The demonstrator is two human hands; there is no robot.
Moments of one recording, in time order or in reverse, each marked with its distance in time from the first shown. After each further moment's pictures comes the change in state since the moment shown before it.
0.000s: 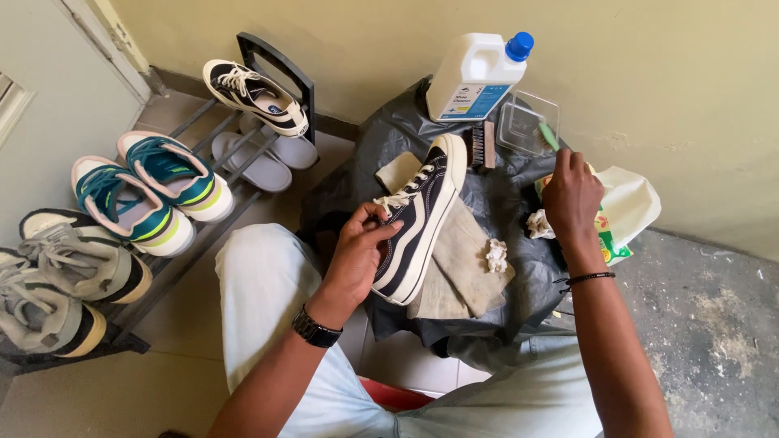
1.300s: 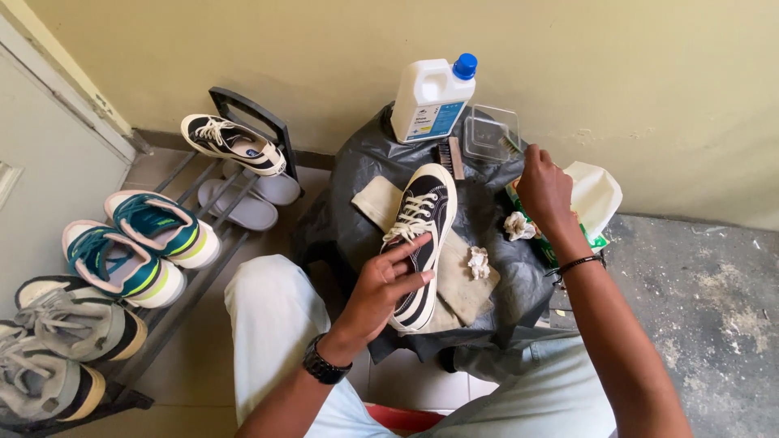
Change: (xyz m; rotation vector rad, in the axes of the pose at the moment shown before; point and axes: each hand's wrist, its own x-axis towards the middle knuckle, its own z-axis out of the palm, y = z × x) left_hand -0.051 0.024 0.068 0.217 -0.352 -0.069; right_hand 0.010 0.009 0.009 0.255 -0.118 0.157
